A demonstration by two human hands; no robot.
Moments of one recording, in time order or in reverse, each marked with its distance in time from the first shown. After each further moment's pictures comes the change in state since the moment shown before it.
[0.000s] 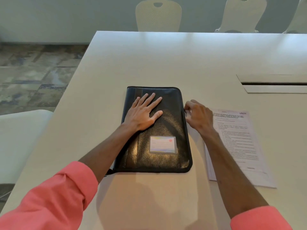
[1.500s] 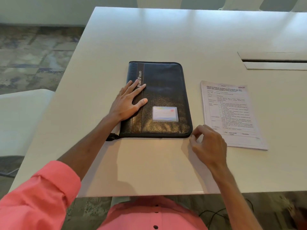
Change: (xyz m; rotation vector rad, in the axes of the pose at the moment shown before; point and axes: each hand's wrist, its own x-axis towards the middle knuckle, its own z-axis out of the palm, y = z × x) left_hand -0.107 -0.025 -0.010 -0.271 0.047 -0.121; right_hand -0.225 -0.033 -0.030 0.214 0.011 0.227
